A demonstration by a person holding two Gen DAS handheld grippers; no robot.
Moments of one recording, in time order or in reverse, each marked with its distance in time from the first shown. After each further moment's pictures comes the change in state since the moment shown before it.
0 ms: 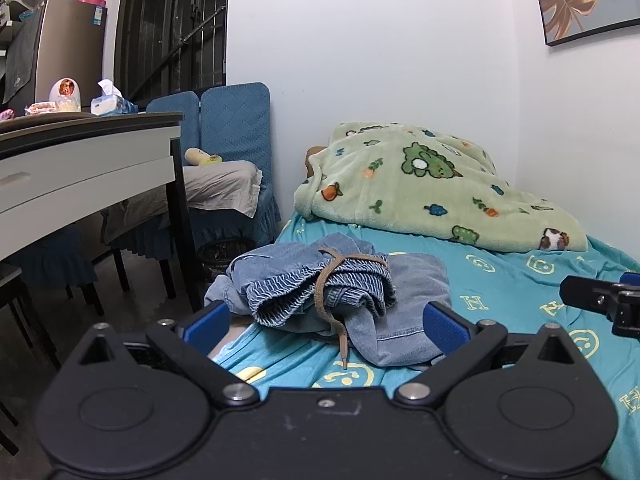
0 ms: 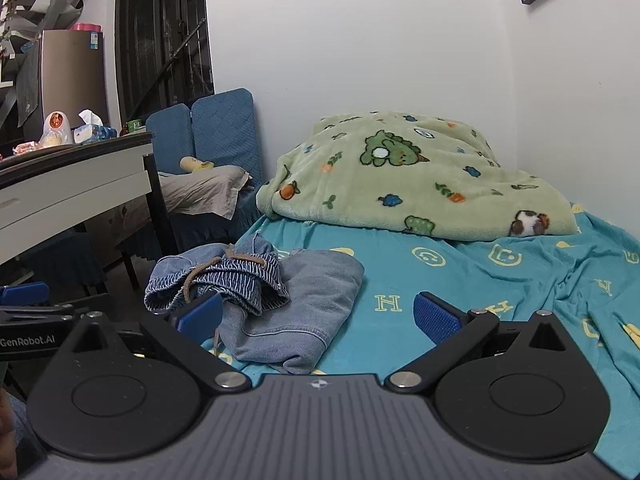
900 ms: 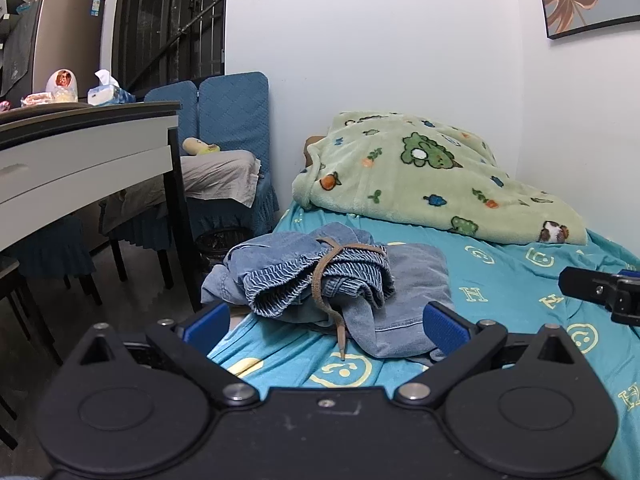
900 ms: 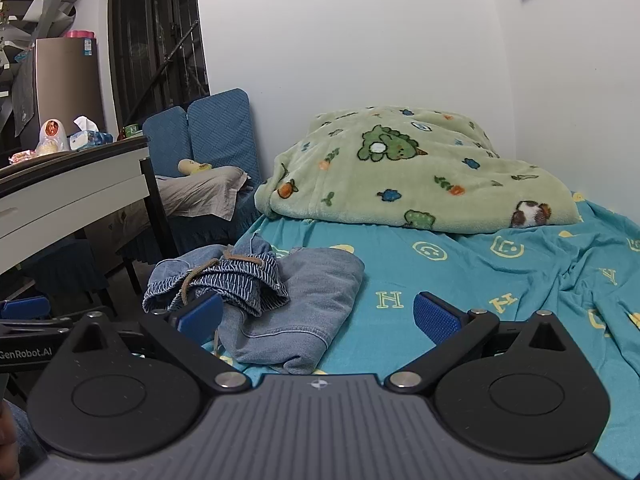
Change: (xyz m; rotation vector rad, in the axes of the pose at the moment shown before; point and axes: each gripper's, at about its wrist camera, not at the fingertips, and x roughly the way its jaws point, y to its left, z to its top) left arm 0.005 -0.003 -0.004 -0.003 0.031 0.000; right arm 0.006 -0.006 0.000 0.029 0.003 0.005
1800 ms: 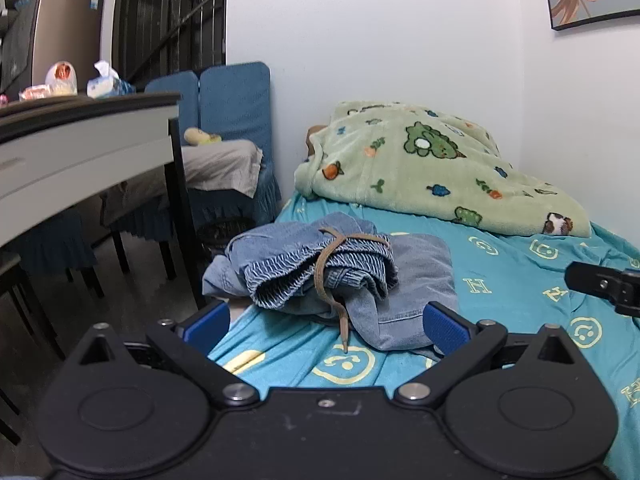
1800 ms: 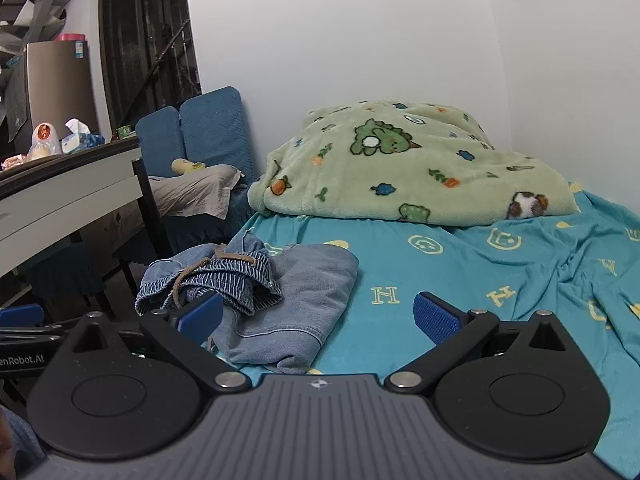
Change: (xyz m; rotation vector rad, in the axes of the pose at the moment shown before) left arm 0.010 0.006 0.005 -0.027 0.056 0.007; right arm 0.007 -0.008 -0.003 0.043 0.018 -0.012
